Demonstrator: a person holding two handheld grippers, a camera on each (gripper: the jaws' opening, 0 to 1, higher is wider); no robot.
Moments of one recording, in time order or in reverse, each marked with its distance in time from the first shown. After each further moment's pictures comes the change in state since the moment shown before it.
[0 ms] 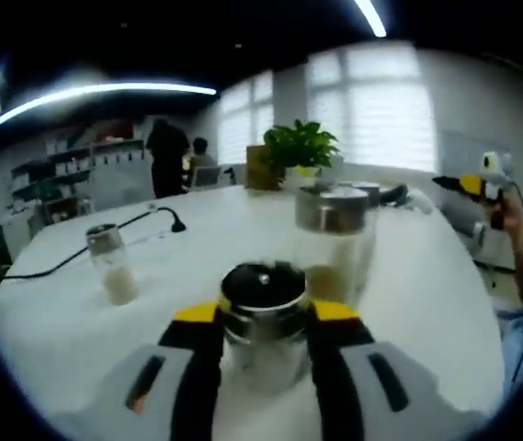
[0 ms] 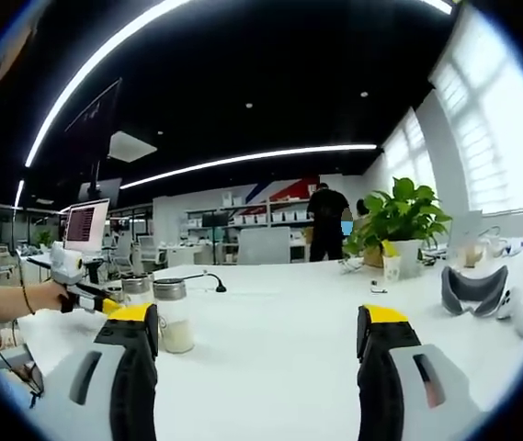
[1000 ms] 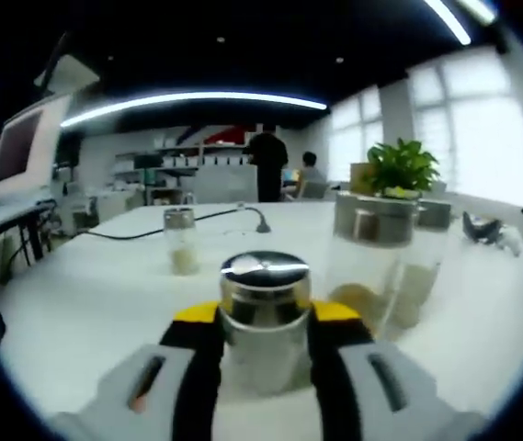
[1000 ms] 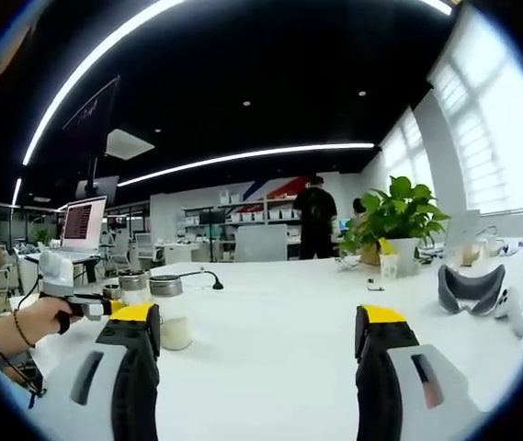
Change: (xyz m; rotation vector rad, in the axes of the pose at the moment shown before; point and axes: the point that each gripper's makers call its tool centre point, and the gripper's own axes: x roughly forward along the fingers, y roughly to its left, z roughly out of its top) left arm -0.008 0.007 -0.005 -0.097 -0.083 0.467; right arm 0.001 0.000 -0.006 0.008 0.019 -0.002
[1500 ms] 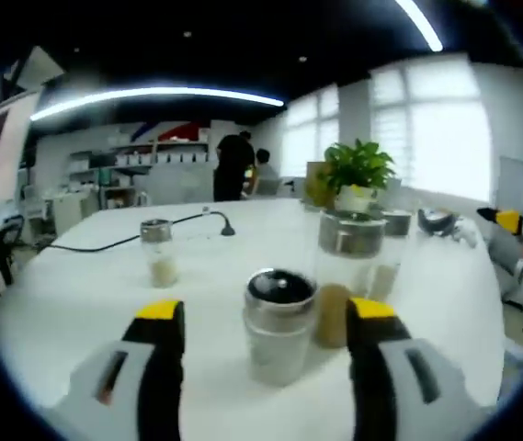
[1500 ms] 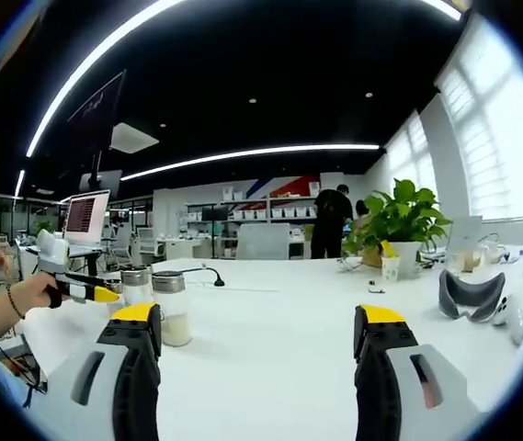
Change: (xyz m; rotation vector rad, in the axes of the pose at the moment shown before) left arm -0.015 0.009 0.025 0.034 0.012 -0.334; right arm -0.001 0.005 0.000 -0.030 0.010 0.015
